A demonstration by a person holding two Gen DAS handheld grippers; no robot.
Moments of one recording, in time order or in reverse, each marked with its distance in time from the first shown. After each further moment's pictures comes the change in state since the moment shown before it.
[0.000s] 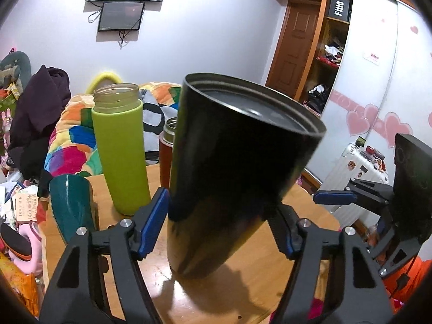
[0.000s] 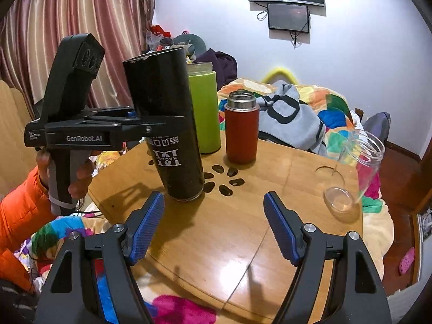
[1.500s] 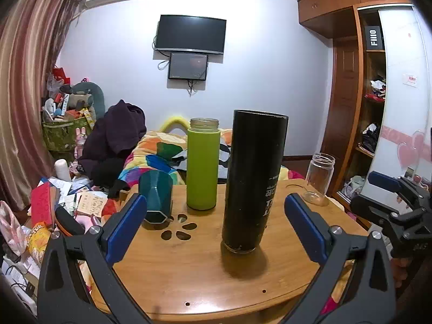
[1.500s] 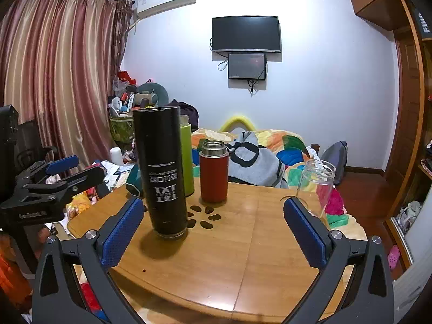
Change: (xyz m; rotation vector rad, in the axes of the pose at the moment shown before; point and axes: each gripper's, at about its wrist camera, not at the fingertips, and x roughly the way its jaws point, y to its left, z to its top) left arm -0.098 -0.025 -0.076 -0.050 -0.311 0.390; right arm -0.045 0.039 -0.016 0.052 -0.295 -0.249
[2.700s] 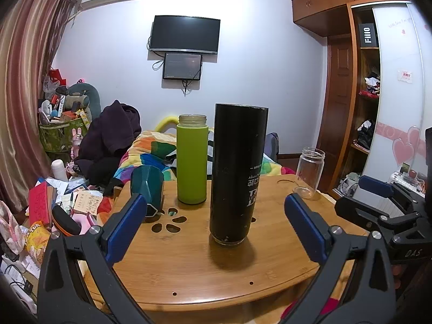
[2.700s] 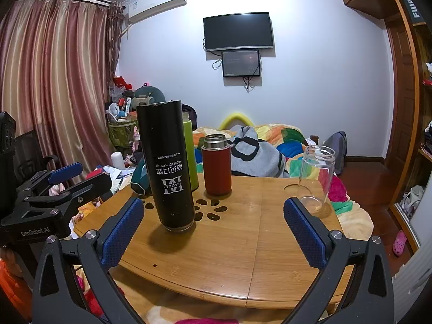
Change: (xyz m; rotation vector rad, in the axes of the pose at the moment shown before) left arm -0.011 -0.016 -0.009 0.017 0.003 -0.027; right arm -0.010 0.003 -0.009 0.065 0.005 0.001
